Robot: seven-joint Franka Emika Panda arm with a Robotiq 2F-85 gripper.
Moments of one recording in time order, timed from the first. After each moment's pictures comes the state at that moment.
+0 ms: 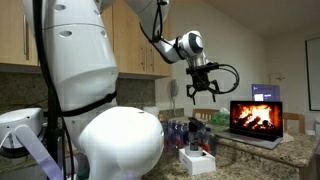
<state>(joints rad) 0.19 -0.34 0.04 -2.21 -0.11 1.97 -0.39</state>
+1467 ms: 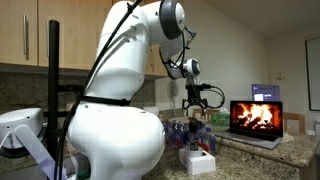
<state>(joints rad) 0.23 0.21 0.17 -1.73 -0.11 1.80 -0.39</state>
